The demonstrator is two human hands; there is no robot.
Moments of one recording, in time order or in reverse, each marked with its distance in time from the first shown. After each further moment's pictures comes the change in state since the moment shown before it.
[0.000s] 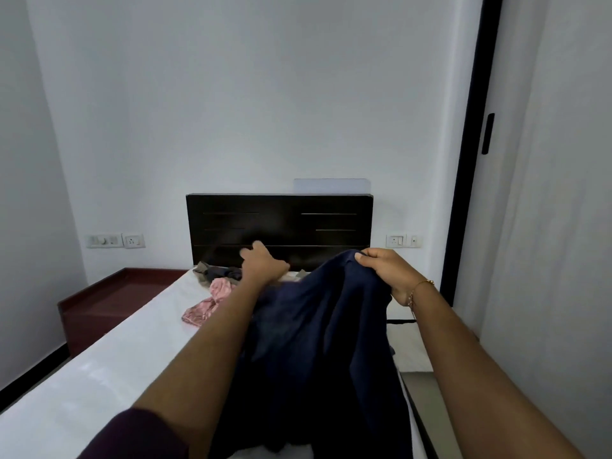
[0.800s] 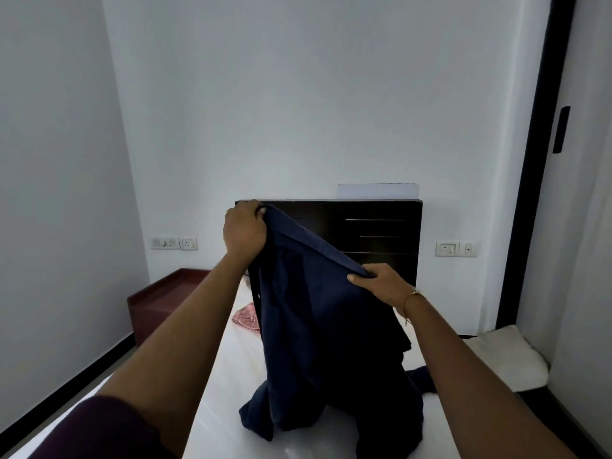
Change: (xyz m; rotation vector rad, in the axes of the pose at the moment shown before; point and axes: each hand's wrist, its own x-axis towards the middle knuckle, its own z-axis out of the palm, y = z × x) left_hand 0.038 -0.027 -0.138 0.128 0.611 0.412; right_hand 0.068 0.023 0.100 -0.400 -0.063 -0.126
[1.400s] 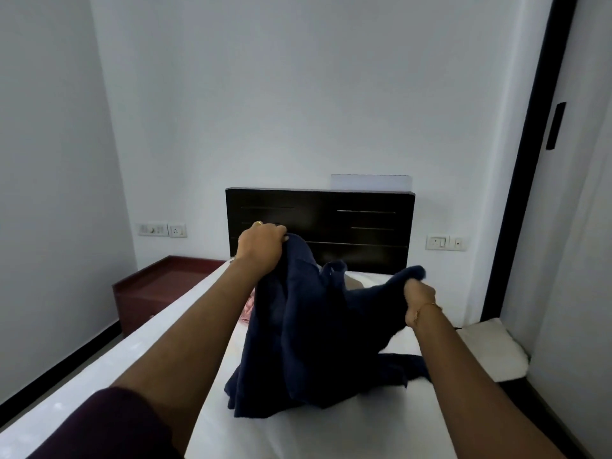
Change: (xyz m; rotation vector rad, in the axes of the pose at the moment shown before) left_hand -0.043 0.011 0.046 0.454 -0.314 0.297; right_hand 0.030 0.110 -0.026 0.675 0.598 0.659
